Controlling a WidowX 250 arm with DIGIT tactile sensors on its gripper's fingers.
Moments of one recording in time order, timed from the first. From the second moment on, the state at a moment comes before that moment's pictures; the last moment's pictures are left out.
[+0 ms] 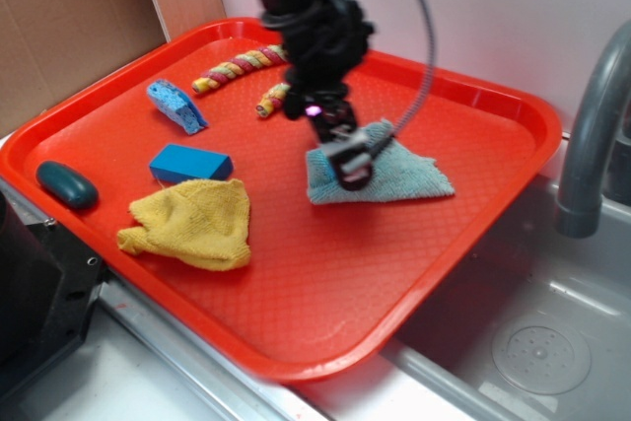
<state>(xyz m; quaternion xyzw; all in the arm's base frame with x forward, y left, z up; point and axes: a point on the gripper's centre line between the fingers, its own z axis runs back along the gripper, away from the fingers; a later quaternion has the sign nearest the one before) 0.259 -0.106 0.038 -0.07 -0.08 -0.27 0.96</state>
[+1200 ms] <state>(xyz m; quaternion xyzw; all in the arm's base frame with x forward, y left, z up) 0.249 -0.095 0.048 -0.01 0.01 -0.20 0.98</state>
